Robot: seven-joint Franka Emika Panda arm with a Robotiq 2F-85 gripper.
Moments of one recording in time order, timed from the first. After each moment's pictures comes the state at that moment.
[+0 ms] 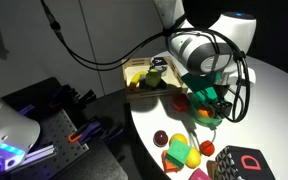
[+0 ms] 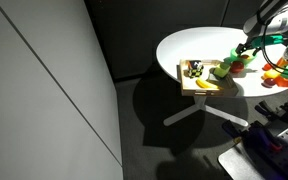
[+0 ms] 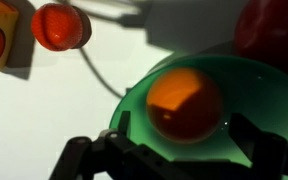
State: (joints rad) arm -0.34 0.76 -0.19 -1.85 0.04 2.71 -0.02
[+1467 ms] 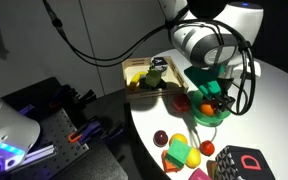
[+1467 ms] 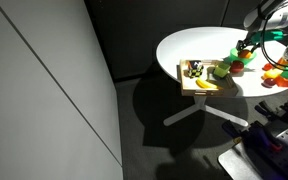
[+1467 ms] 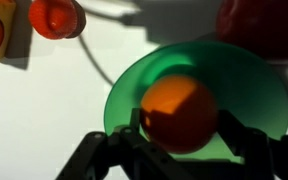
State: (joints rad) arm -0.35 0.73 -0.18 -1.83 0.06 2.67 -0.02
